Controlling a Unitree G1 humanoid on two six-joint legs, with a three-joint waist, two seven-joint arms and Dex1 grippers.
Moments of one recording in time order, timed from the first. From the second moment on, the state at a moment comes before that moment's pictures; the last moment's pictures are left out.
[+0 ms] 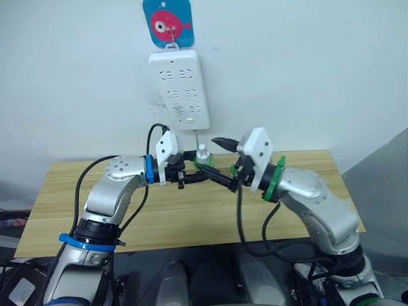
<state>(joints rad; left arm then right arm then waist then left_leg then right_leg) -0.49 0.54 -0.09 -0.04 -0.39 0.32 -1.10 -0.44 -0.26 0.29 -0.60 0.27 0.72 0.48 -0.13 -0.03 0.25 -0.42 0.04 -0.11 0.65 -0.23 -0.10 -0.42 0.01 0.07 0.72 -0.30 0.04</state>
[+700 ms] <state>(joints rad) -0.47 0.61 -0.12 -0.06 -0.39 0.25 -1.24 -0.73 -0.41 0.35 -0.18 0.34 0.47 1.04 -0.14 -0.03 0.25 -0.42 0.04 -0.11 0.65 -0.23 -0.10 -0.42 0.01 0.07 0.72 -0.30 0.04</state>
